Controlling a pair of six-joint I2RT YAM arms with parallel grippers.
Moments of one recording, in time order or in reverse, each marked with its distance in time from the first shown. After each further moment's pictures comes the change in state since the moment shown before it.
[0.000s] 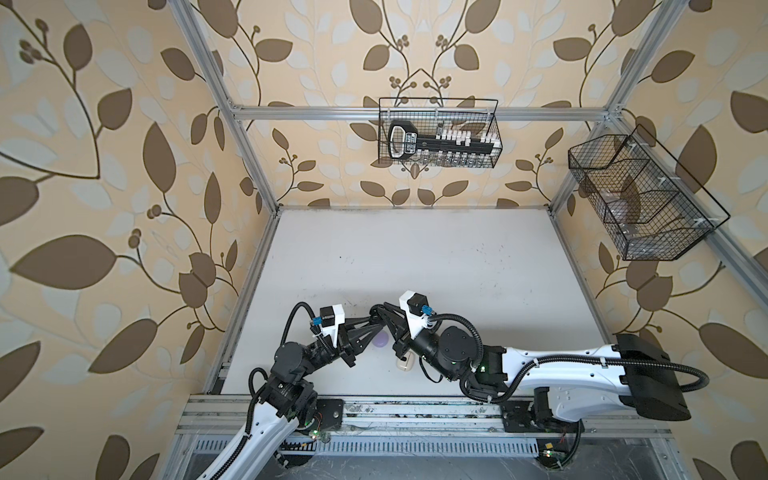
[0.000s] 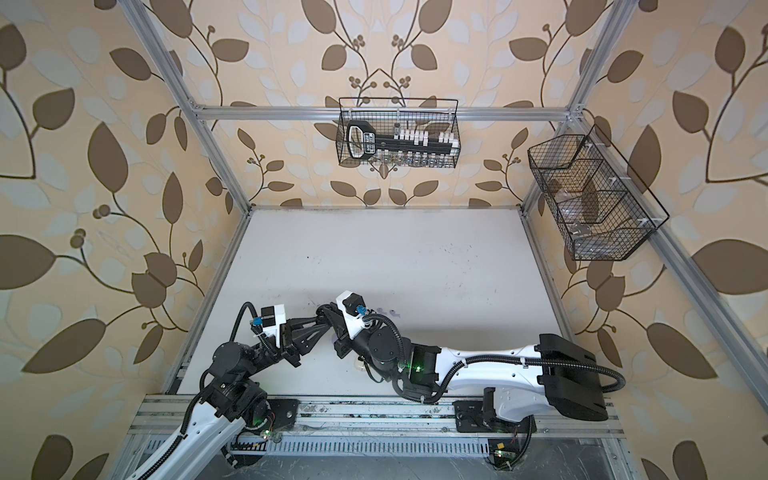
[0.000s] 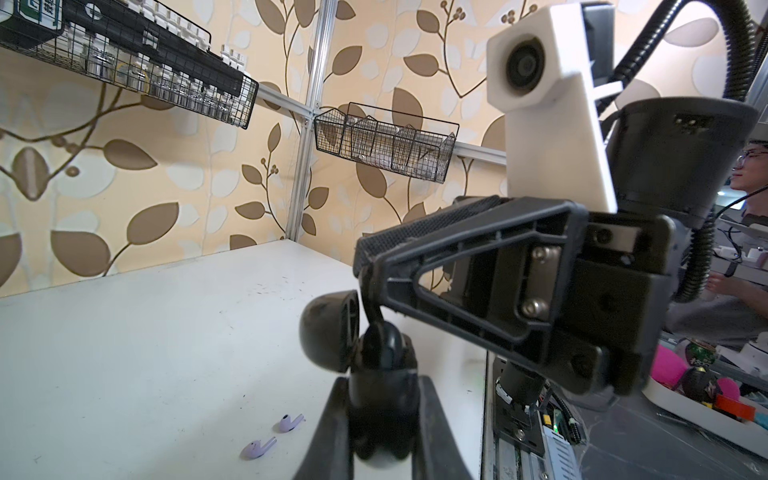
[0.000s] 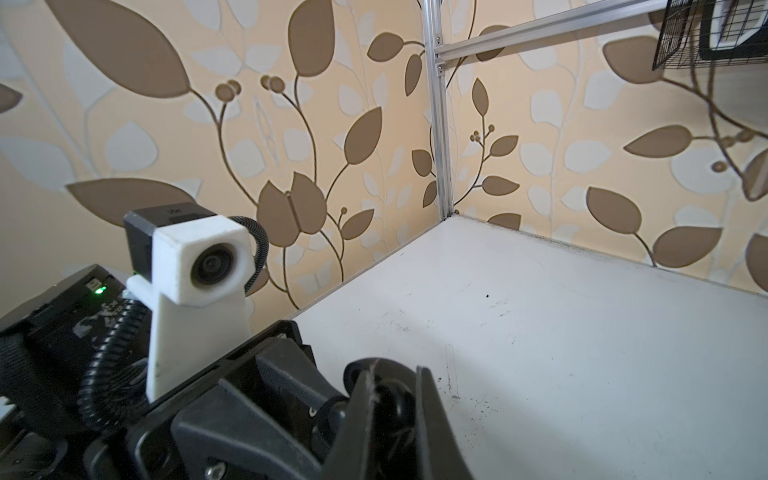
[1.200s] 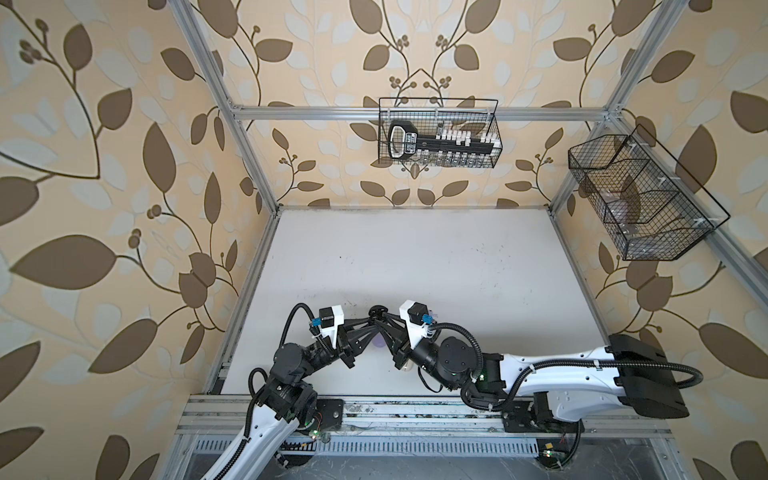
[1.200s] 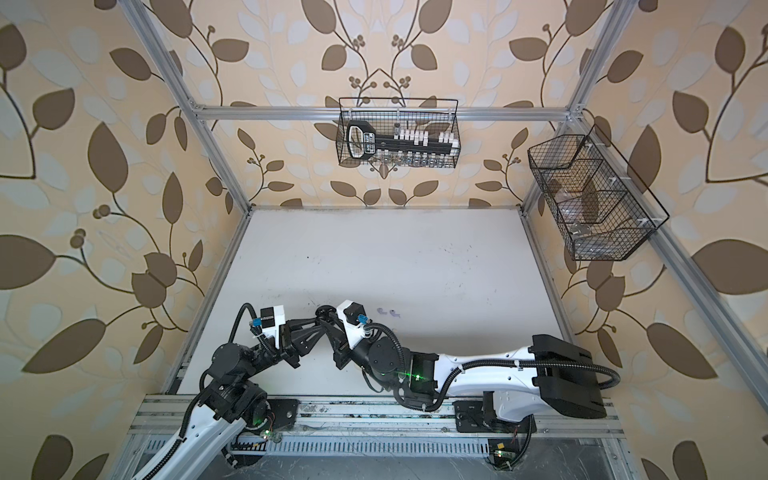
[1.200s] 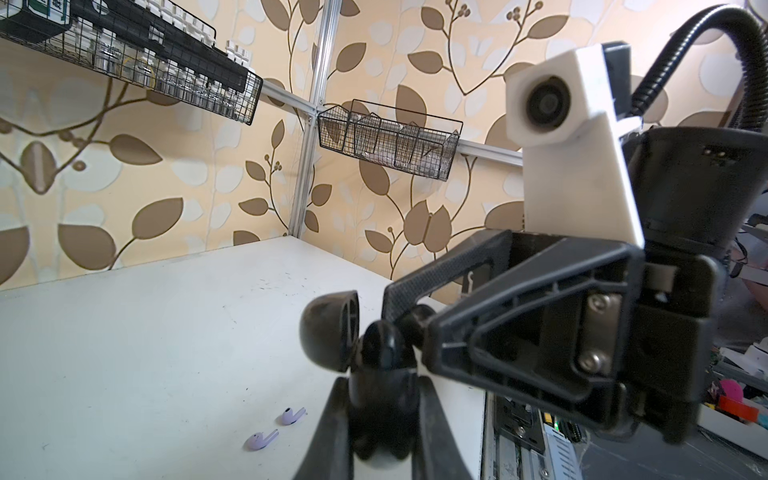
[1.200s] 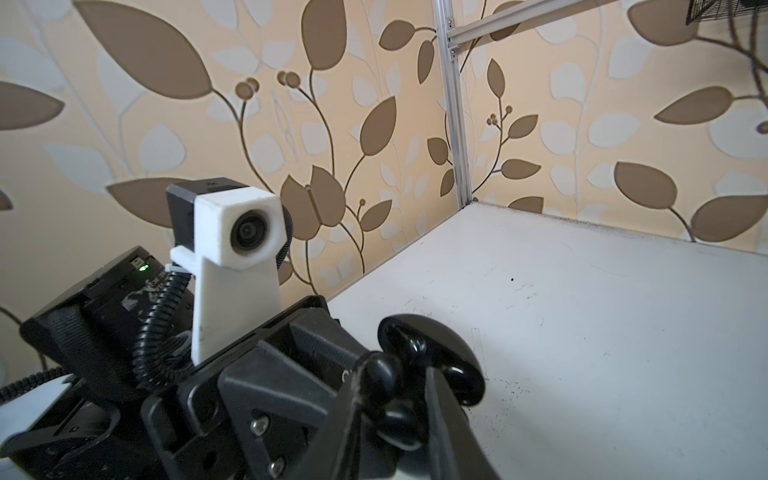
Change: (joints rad) left arm 0.000 -0.047 -0.001 -0.055 -0.005 0.000; right arm 0.047 0.015 -0.048 0.055 0.013 0.068
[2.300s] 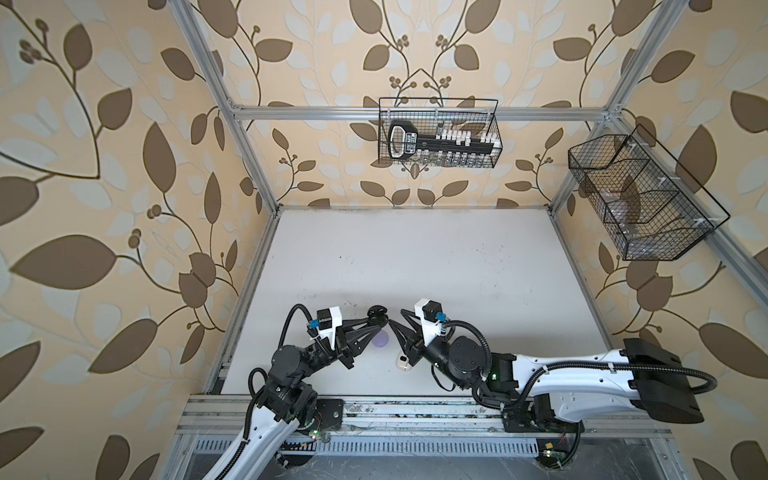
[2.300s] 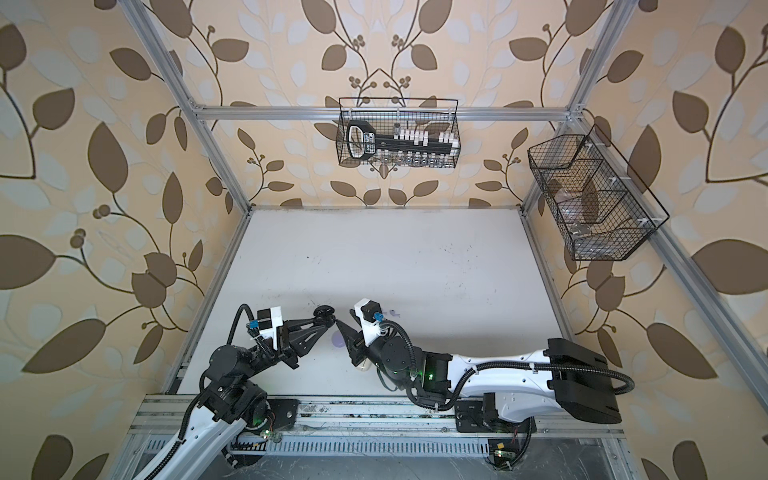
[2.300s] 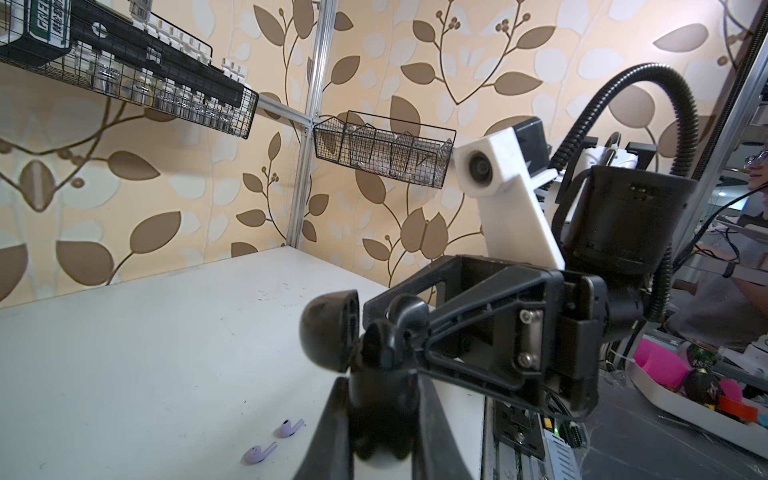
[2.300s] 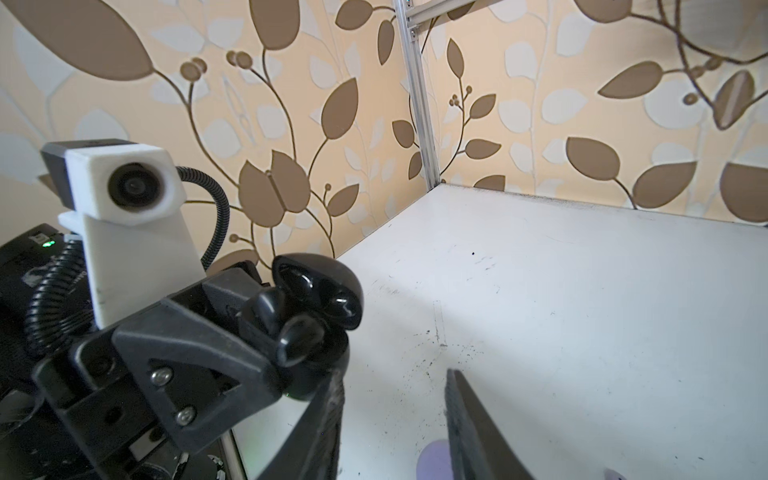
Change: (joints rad) left arm 0.000 -0.026 0.000 0.005 0.001 0.000; right arm -0.036 -0.101 -0.102 -0.059 0.039 0.047
